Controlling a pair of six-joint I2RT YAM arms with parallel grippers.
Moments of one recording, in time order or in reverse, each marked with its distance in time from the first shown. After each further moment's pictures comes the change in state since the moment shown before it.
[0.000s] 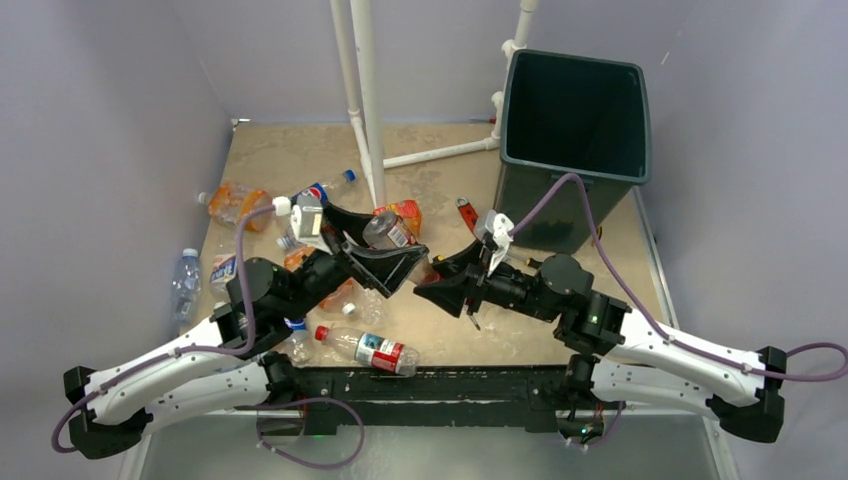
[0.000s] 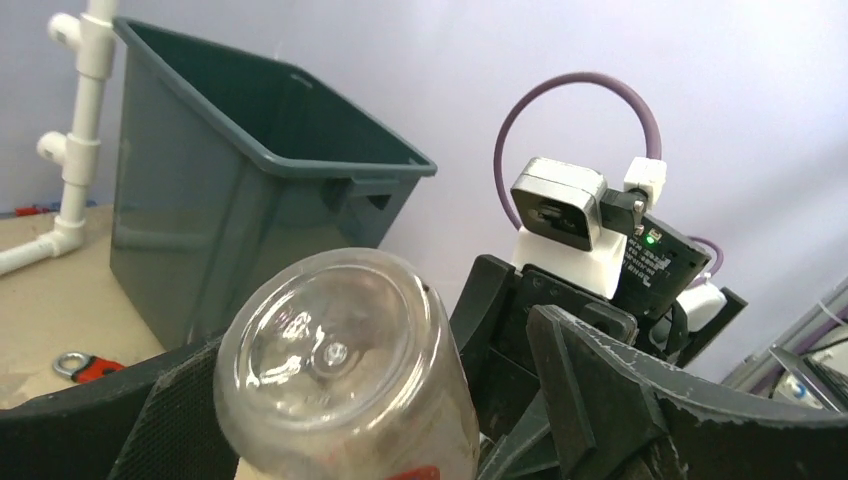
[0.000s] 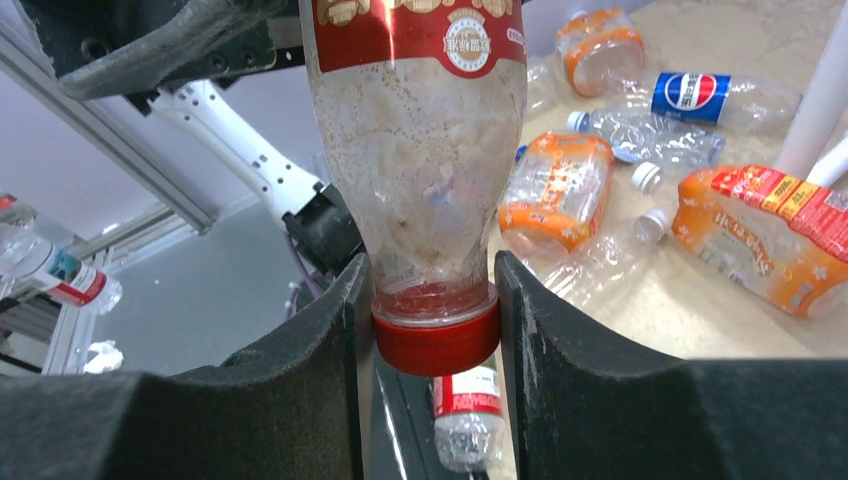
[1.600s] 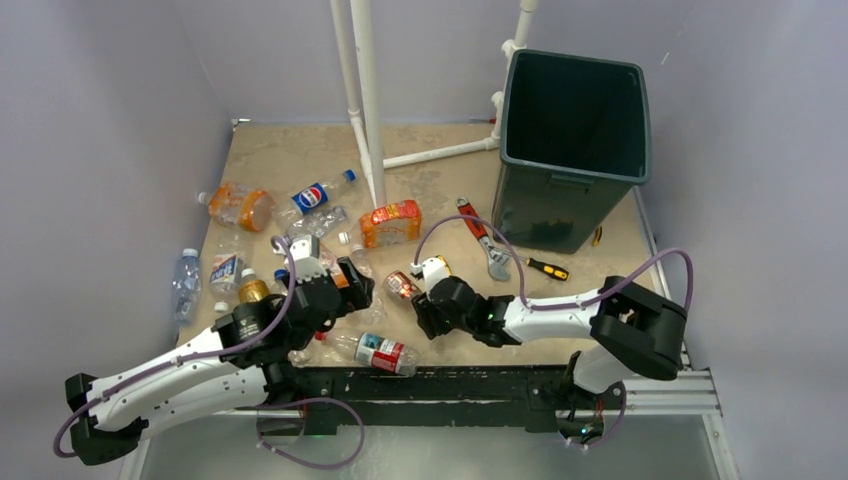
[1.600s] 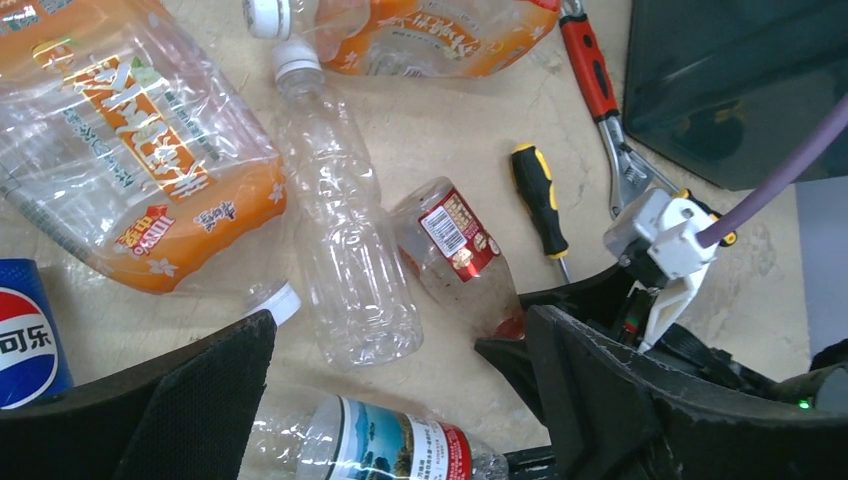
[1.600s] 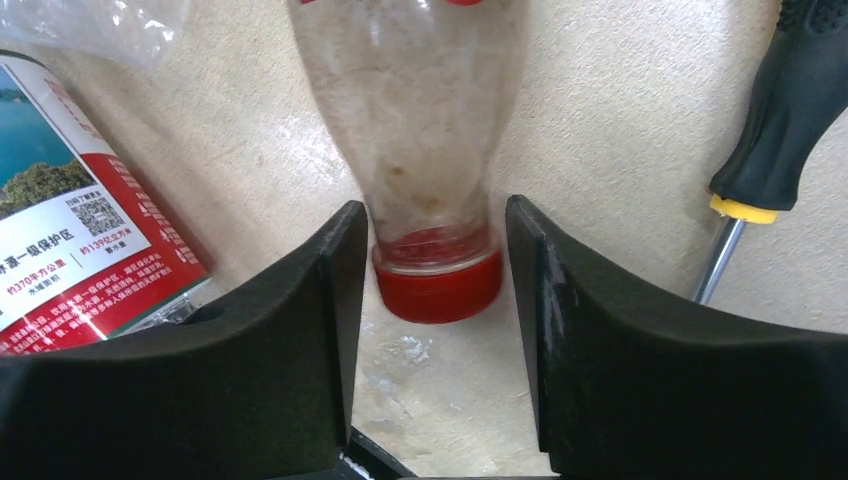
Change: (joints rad) left arm 0.000 -0.093 -0.165 -0.954 -0.564 -0.611; right arm -0.006 0.687 -0.198 0.072 0.289 0.115
